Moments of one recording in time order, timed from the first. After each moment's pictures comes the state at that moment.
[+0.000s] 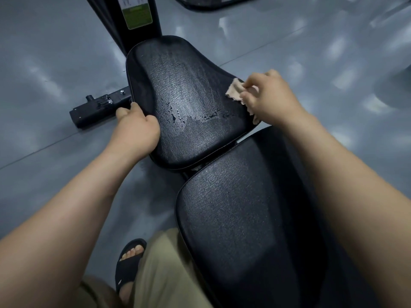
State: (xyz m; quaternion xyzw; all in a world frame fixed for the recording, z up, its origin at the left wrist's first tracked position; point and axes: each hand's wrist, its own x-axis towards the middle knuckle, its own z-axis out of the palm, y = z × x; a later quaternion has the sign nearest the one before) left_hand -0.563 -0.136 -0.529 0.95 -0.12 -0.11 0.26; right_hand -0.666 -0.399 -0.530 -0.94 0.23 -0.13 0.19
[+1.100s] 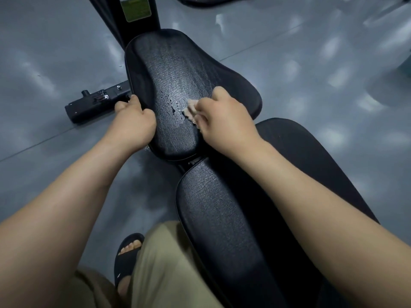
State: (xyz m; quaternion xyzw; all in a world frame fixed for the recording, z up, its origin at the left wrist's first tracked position) left_hand -0.560 -0.124 -0.532 0.94 -0.14 -0.14 0.28; right_hand -0.681 -0.279 -0.531 -0.97 0.11 -0.18 0.14
